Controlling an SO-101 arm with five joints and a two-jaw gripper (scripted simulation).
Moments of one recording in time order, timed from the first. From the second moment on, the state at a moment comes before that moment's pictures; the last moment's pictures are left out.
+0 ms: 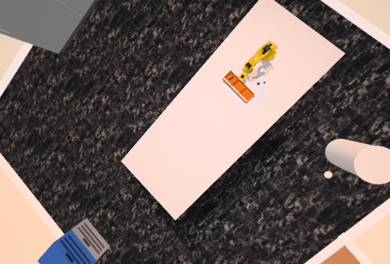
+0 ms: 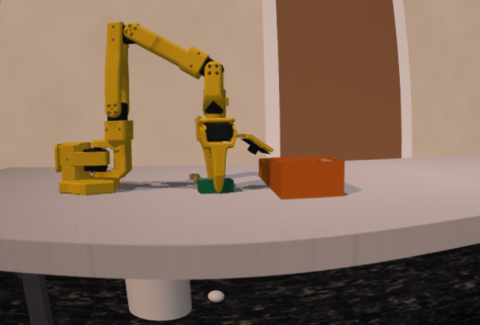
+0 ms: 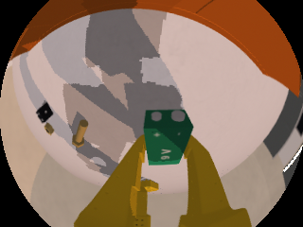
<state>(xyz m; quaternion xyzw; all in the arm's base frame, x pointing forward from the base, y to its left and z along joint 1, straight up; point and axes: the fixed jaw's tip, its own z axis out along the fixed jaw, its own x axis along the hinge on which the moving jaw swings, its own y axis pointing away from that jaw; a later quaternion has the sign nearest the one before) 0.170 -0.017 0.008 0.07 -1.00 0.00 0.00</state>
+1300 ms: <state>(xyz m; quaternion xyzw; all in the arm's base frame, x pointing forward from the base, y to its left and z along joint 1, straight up) 0.167 -0.017 0.049 0.07 -1.00 0.00 0.02</state>
